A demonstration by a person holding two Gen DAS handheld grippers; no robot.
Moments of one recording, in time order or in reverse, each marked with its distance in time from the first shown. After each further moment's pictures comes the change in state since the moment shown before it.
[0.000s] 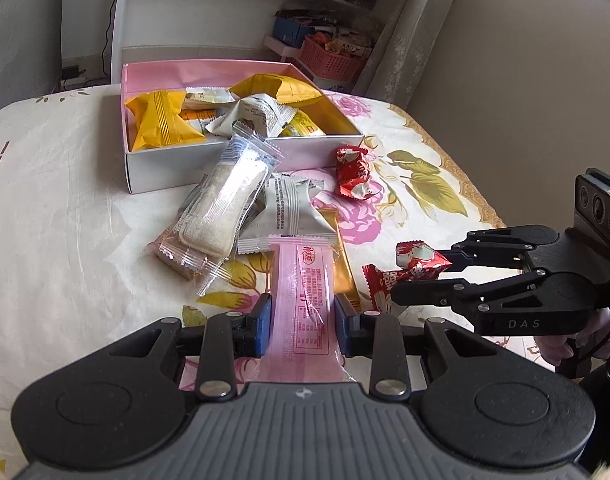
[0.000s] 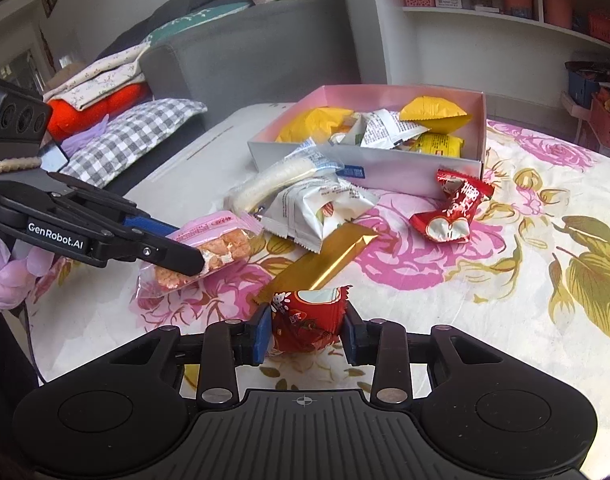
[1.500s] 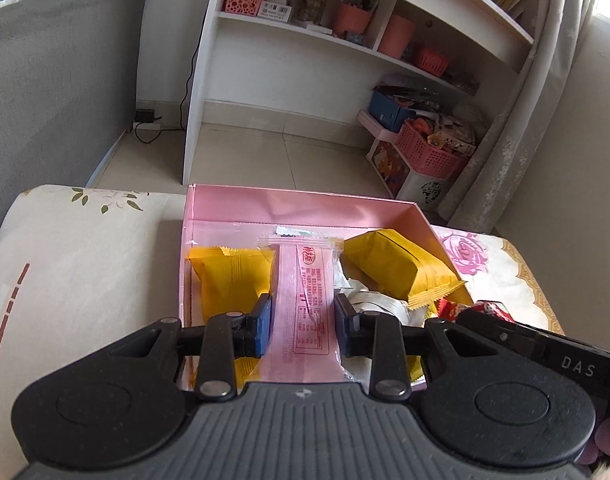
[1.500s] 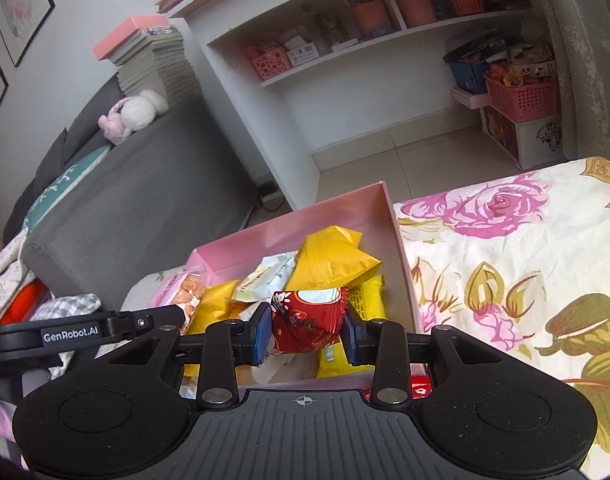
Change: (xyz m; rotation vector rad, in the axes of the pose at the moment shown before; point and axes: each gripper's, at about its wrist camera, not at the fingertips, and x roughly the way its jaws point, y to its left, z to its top) left arm 0.065 0.058 0.124 -0.168 -0.174 0.217; right arm 0.067 -0.076 0.106 0.402 -0.221 -0.193
